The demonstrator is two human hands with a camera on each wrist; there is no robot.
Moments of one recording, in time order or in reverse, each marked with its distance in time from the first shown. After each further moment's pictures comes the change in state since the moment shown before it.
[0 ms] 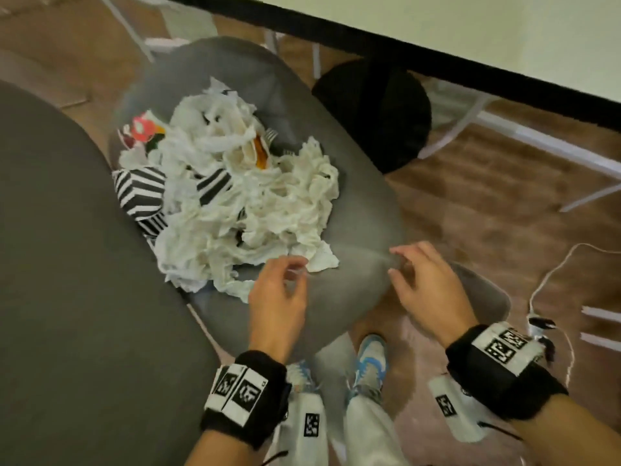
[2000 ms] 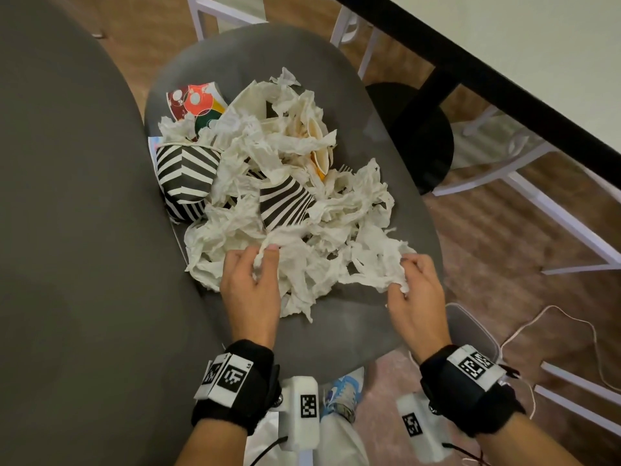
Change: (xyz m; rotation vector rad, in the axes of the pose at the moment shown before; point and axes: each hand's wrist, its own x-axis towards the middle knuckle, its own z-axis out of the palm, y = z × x) left_hand 0.051 -0.046 -0.062 -0.307 0.429 -0.233; right_hand 0.045 -0.077 0.055 0.066 0.128 -0.050
